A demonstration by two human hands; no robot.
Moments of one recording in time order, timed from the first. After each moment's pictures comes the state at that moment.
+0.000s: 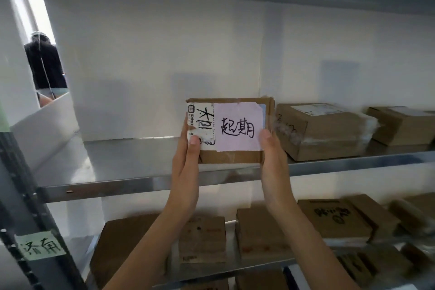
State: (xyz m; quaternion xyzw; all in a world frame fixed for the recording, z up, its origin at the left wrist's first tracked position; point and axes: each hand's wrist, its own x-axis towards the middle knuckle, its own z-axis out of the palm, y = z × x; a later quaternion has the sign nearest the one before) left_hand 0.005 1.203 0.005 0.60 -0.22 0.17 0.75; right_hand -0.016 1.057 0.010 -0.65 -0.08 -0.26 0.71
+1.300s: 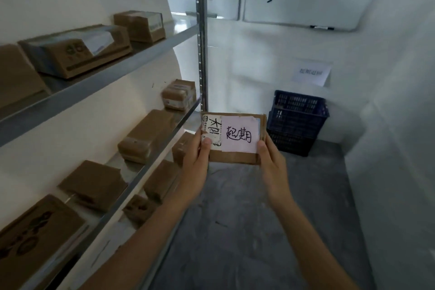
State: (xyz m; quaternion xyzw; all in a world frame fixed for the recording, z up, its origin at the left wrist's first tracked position) left_hand -0.214 0.528 -0.141 0.56 -0.46 -0.35 0.59; right_hand -0.372 0.492 -0.135 -0.56 0.42 -0.52 0.49
